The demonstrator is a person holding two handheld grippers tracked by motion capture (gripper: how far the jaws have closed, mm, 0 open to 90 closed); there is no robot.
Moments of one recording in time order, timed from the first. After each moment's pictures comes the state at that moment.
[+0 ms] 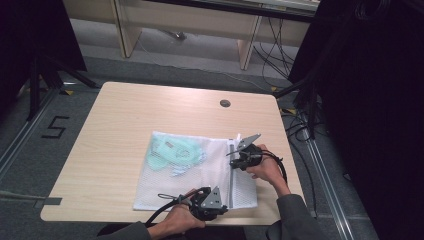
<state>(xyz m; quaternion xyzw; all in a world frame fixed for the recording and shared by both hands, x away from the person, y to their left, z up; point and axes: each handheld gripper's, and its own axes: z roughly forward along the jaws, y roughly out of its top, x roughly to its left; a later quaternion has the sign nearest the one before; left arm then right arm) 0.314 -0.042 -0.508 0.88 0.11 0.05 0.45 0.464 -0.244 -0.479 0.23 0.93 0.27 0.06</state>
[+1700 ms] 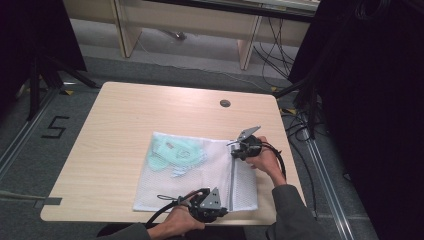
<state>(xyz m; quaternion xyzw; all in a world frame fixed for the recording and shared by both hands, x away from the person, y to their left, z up) 0.311 -0.042 -0.511 0.88 0.13 0.03 0.46 0.497 -0.248 -0.479 0.25 0.93 0.26 0.10</state>
